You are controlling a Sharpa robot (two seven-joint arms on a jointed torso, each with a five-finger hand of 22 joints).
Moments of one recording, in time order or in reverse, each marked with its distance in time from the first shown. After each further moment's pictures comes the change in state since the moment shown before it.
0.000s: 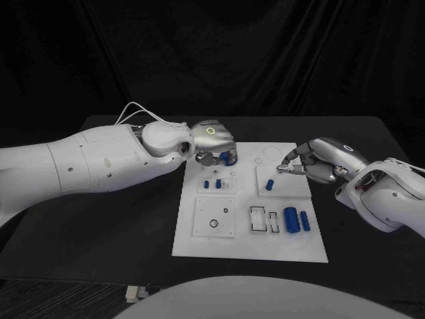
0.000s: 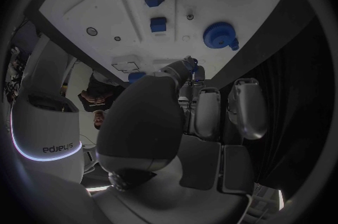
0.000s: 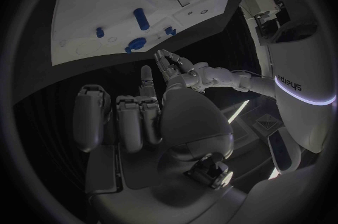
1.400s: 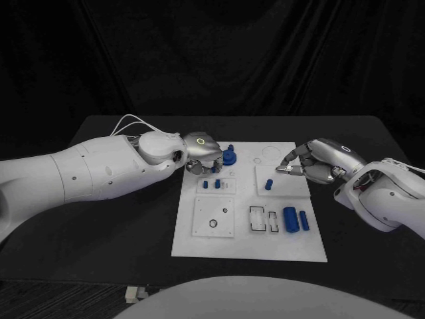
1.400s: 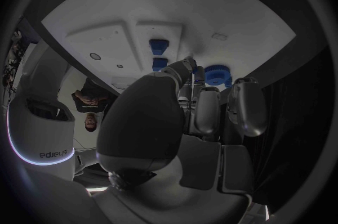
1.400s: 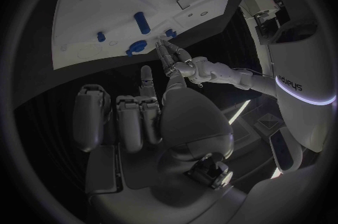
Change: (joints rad) left arm -0.064 0.012 -0.002 -0.096 0.000 0.062 -0.001; left_hand 0.000 0.000 0.011 -0.006 -0.008 -0.025 -0.003 -0.015 -0.006 -0.001 0.000 -0.008 -0.004 -0.011 0.004 -0.017 -0.028 0.000 -0.008 0.001 -0.021 0.001; right arm -0.005 0.004 0.000 -0.010 0.008 0.011 0.000; right_hand 0.001 0.001 0.000 0.000 0.000 0.000 0.000 0.000 0.000 0.002 -0.002 -0.003 0.000 0.001 0.001 0.000 0.000 0.000 0.000 0.000 -0.004 0.000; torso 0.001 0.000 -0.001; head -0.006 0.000
